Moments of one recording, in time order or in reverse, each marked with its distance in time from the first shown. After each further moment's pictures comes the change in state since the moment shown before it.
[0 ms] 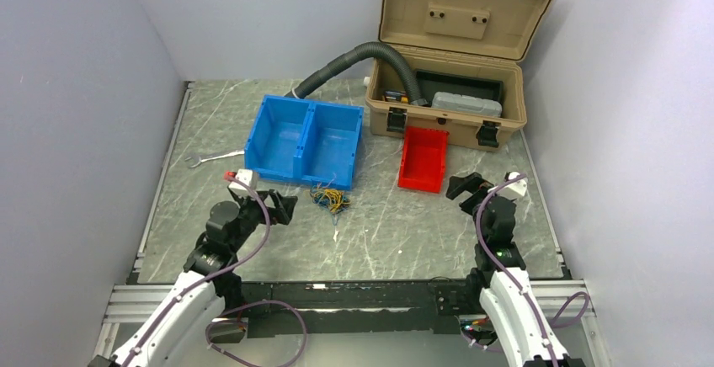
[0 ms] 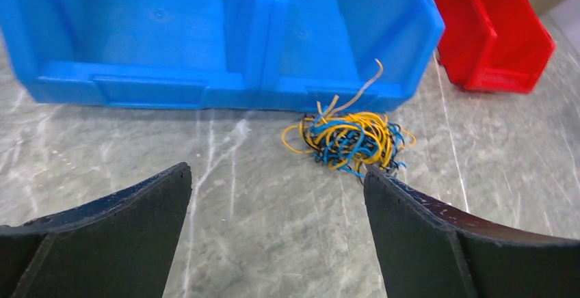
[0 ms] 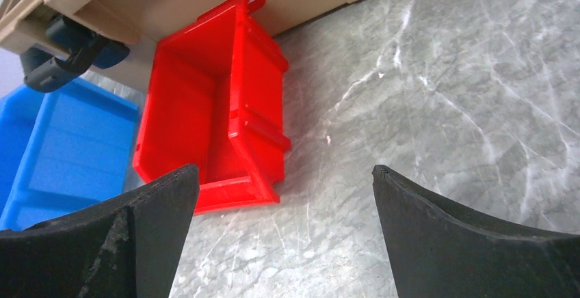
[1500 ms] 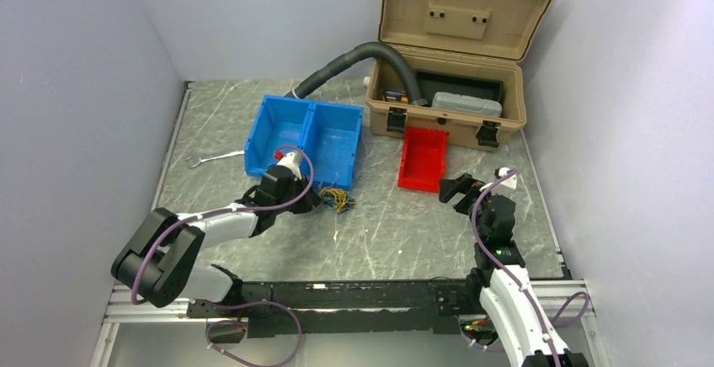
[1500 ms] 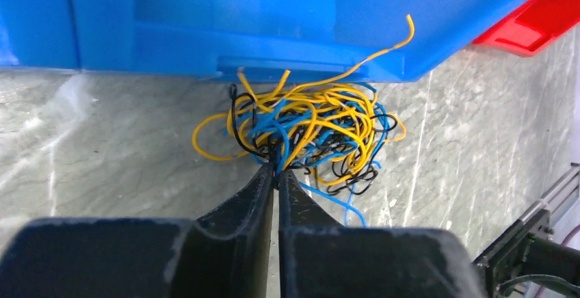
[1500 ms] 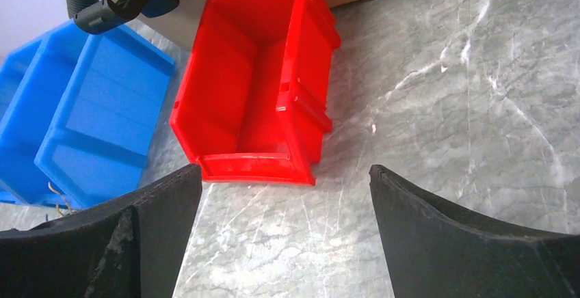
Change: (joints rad) left arm -0.165 0.925 0.300 0.211 0.109 -0.344; right arm 0.000 0.029 0.000 0.048 -0.187 -0.066
